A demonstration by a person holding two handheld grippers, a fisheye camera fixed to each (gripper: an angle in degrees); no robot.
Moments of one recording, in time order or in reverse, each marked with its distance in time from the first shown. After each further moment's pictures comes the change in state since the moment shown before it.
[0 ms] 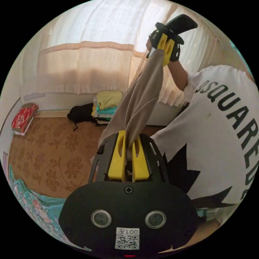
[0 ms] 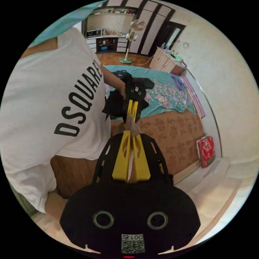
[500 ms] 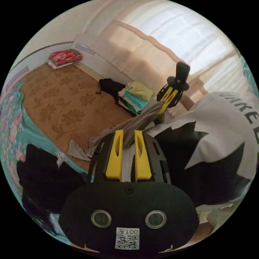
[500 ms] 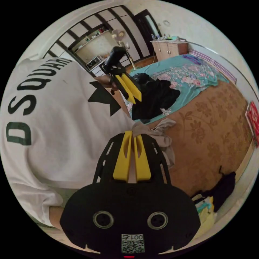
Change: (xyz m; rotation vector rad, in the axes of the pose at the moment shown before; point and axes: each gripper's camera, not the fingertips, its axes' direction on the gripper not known) left arm 0.025 0.107 -0.006 0.016 -0.091 -0.534; right arm -0.018 0.058 0.164 0.156 -0.522 0.306
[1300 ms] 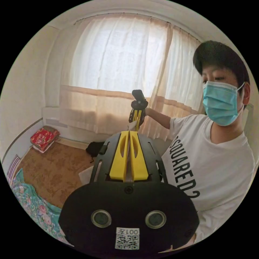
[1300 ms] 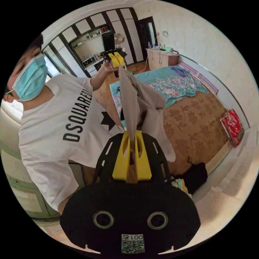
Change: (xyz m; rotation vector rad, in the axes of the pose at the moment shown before) left arm 0.118 -0.081 -0.194 0.360 0.018 0.499; right arm -0.043 0.014 -0.201 -0.013 0.162 -0.050
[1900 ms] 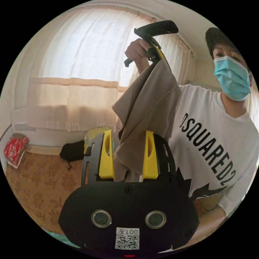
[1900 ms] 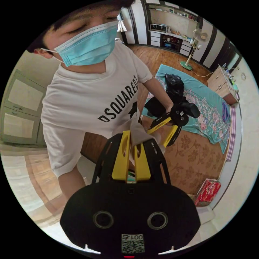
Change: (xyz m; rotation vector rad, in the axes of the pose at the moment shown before) left arm -0.015 0.091 0.057 0.007 0.408 0.137; right arm -0.104 -0.185 0.038 -0.379 -0.100 -0.692
